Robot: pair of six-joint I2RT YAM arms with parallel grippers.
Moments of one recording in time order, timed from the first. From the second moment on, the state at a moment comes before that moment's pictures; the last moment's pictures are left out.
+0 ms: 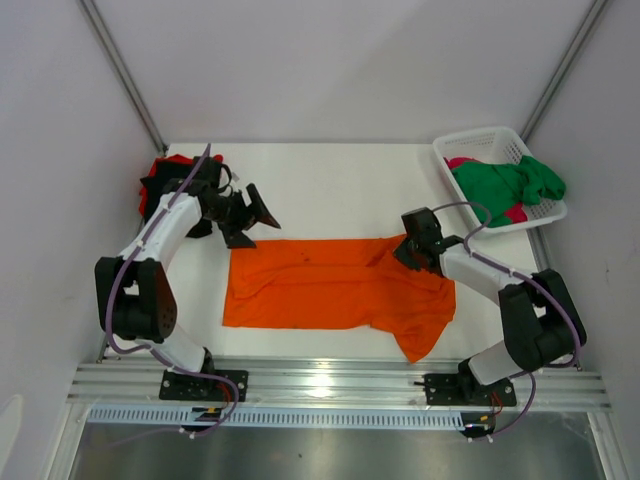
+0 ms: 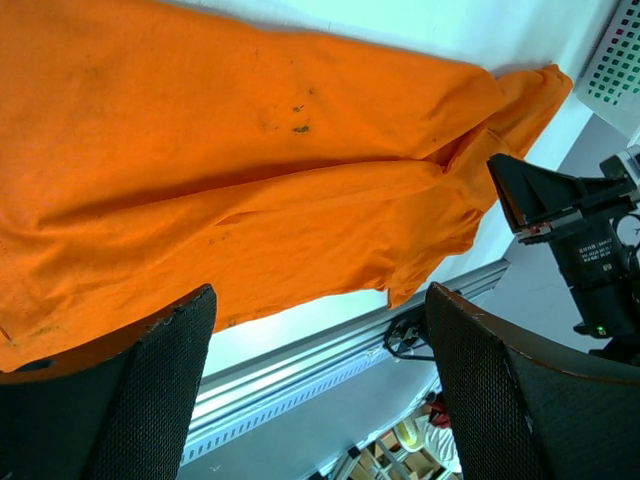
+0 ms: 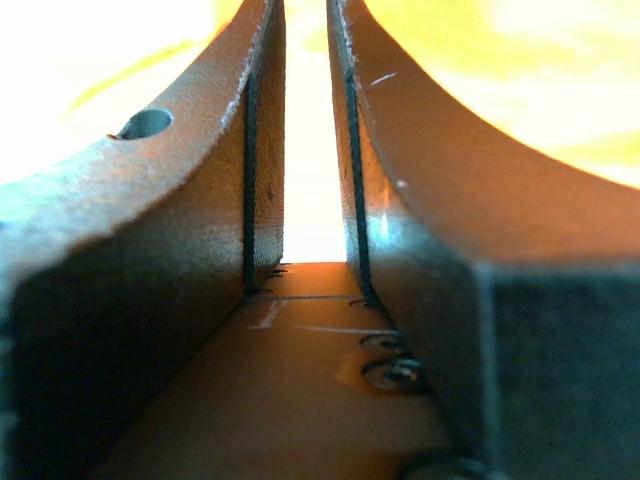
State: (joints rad) left arm -0.09 1.60 1.30 -0.86 0.53 -0.58; right arm 0.43 1.52 0.85 -0.26 0.20 1.02
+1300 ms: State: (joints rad) left arm -0.09 1.60 1.29 -0.87 0.53 -0.58; right arm 0.39 1.61 0.85 -0.21 0.21 1.02
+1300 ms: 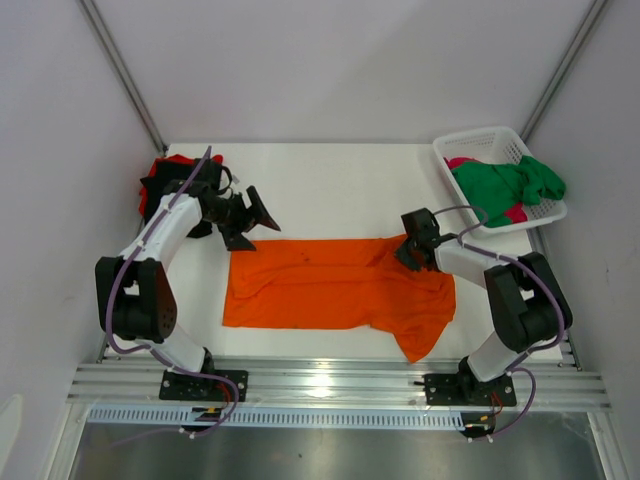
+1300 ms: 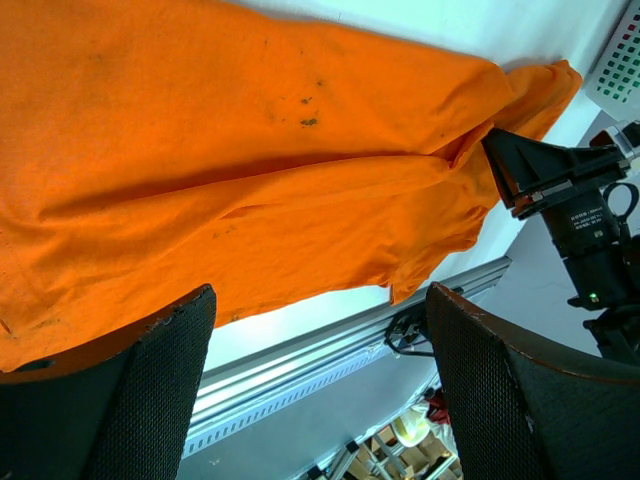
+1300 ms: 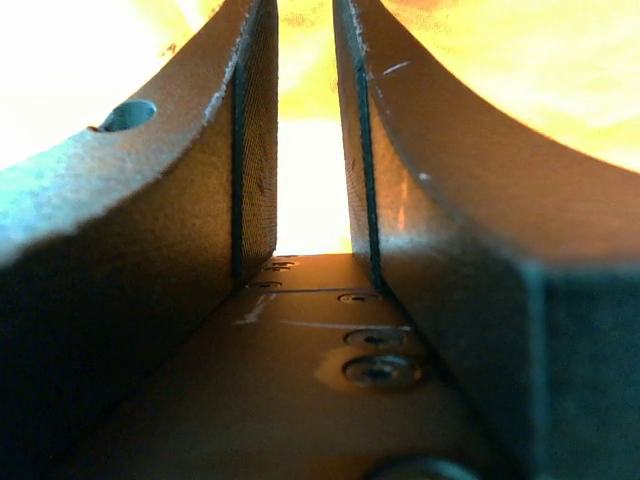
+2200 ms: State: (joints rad) left arm -0.09 1.63 1.29 -0.86 0.53 -0.58; right arm 0.42 1.36 0.77 -0.26 0.21 1.00
